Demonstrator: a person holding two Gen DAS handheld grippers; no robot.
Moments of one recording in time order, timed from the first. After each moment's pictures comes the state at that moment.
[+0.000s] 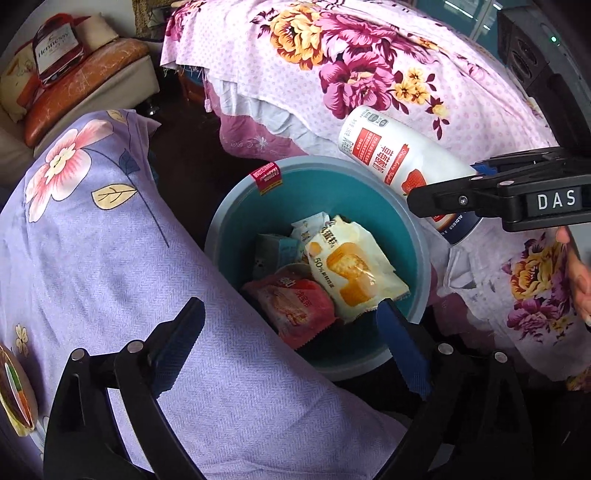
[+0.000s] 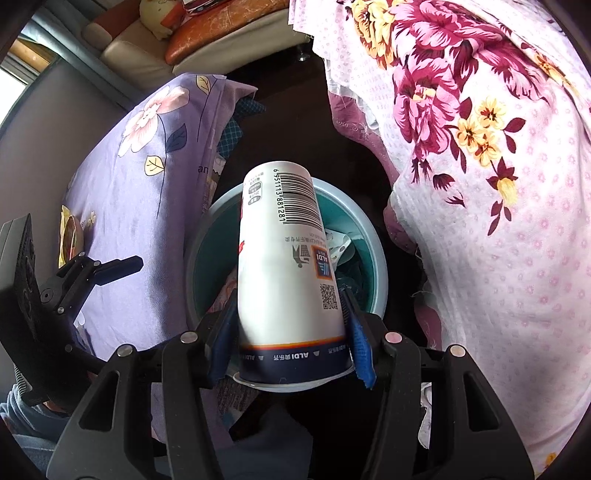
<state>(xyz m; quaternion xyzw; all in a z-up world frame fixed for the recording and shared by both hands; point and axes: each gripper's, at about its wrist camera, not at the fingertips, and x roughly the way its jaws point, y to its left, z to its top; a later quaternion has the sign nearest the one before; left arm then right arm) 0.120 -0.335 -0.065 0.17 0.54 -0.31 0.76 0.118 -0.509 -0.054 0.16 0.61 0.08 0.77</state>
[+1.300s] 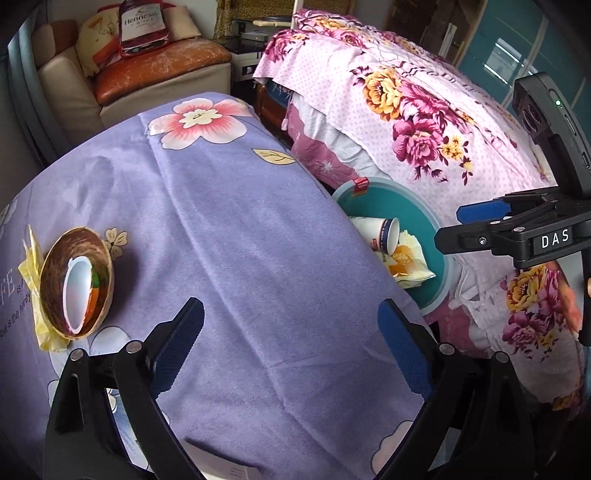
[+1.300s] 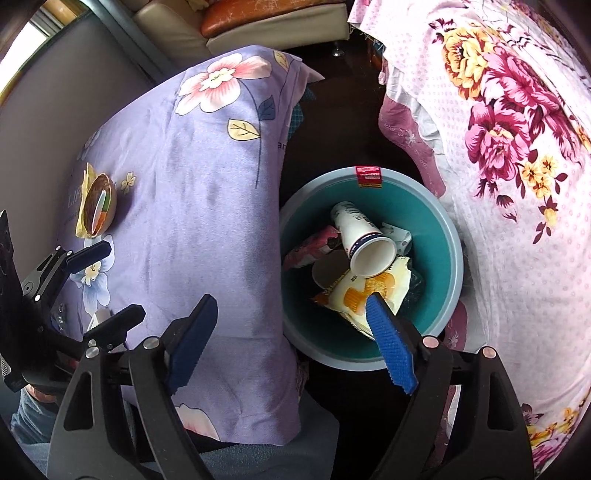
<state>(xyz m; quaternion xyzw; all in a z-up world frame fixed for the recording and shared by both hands) 0.094 -0.167 -0.015 0.07 0.51 -0.25 0.82 0.113 -0.384 -0.011 0.09 0.62 0.10 0.77</state>
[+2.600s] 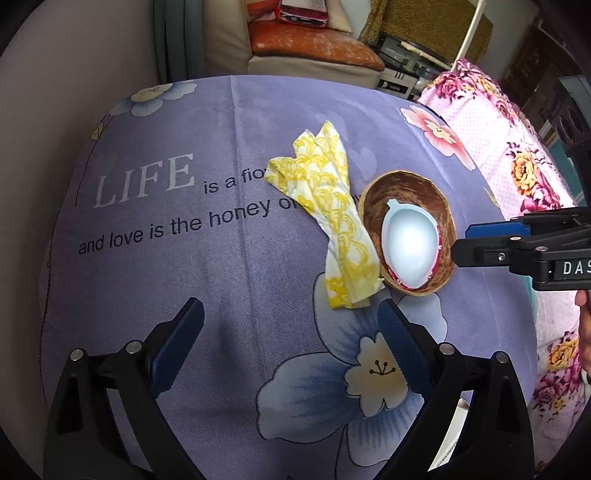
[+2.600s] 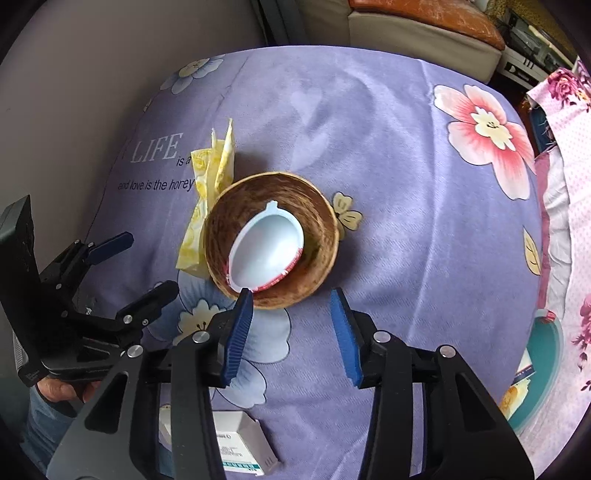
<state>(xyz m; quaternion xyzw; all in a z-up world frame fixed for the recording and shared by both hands) 0.137 0.102 -0.051 -0.04 0.53 -0.07 0.84 0.212 -0.092 -0.019 -0.02 0.63 0.22 0.74</state>
